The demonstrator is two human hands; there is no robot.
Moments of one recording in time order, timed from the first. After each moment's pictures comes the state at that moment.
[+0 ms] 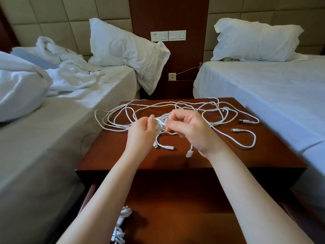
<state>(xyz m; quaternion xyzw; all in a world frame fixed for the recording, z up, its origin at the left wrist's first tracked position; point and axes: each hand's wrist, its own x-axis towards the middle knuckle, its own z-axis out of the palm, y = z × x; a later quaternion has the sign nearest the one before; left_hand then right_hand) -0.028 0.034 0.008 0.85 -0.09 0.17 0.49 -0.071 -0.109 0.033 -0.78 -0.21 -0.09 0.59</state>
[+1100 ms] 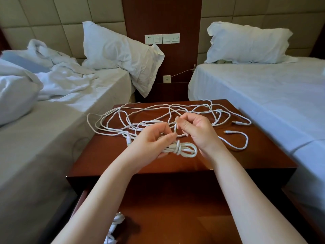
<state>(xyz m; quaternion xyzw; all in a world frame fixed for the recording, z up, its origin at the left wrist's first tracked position) -0.057 0.027 0.021 0.76 -0.31 -0.08 0.57 -0.055 -0.136 0.010 -0.75 -0.11 -0.16 0.63</state>
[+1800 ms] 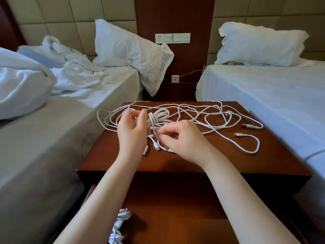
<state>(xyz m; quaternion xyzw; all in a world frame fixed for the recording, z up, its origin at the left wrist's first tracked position) -0.033 0.043 0.014 0.71 -0.04 0.26 0.66 -0.064 -0.092 0.019 -0.86 -0.21 -0.14 0.44</state>
